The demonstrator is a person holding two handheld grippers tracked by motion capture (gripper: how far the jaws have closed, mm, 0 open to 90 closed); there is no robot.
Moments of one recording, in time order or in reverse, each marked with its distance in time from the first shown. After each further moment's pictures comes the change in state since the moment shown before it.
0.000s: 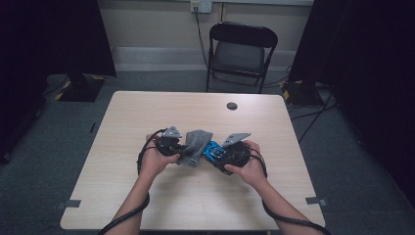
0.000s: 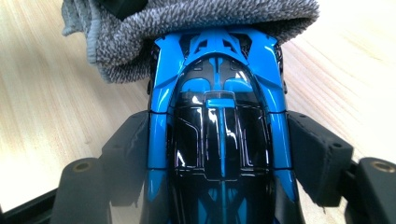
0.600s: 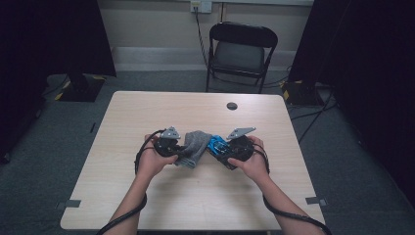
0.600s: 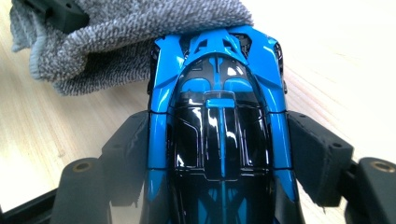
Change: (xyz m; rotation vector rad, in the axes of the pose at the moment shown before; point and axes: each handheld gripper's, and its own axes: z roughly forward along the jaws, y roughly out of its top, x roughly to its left) left arm 0.000 -0.003 -0.006 0.009 -0.010 0.024; right arm -0.019 0.003 -0.004 -0.012 -0.041 0.061
